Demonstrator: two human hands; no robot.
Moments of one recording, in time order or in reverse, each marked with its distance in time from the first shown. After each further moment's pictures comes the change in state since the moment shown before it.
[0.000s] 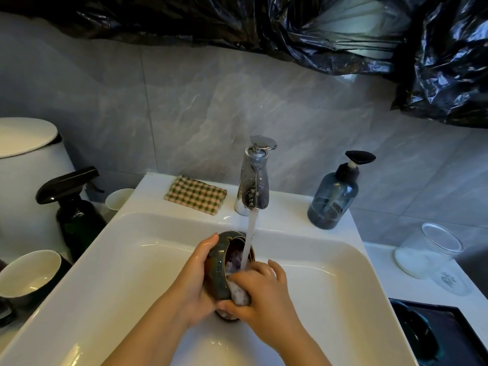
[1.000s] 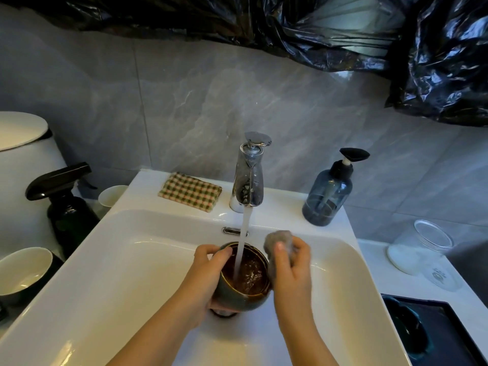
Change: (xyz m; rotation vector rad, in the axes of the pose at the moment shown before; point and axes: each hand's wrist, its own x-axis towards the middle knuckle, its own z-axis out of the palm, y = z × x) left_hand 0.002 -0.014 0.015 0.411 0.369 0.114; right_hand -0.002 -0.004 -0.019 0.785 0.599 0.434
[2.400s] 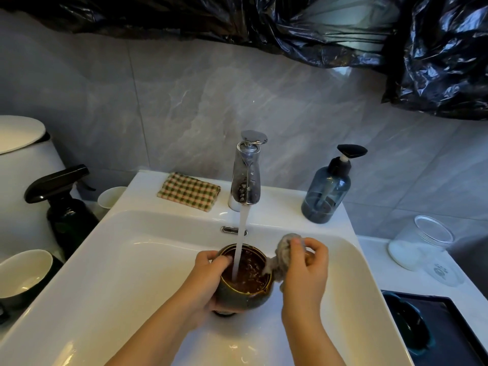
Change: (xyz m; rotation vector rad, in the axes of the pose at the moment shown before) left_hand 0.002 -0.006 -0.002 -0.017 -0.096 -0.095; right_hand 0.010 0.004 -0.004 0.112 0.291 0.125
